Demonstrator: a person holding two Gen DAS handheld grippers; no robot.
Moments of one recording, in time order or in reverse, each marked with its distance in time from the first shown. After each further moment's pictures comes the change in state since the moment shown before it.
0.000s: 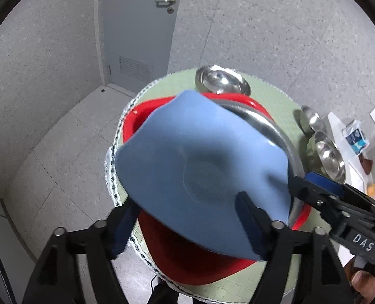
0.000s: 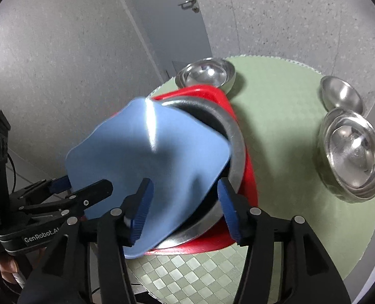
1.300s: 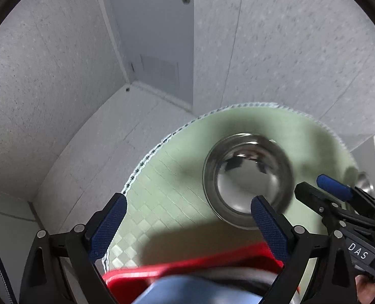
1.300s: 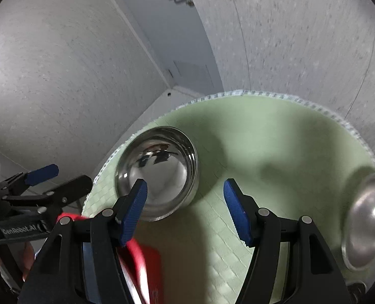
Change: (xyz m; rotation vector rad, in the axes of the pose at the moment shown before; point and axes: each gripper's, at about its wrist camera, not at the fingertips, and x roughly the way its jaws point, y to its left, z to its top) left arm 0.112 -0.065 0.172 -0.011 0.138 0.233; right arm 0.131 -0.104 0.185 0.017 0.105 0.101
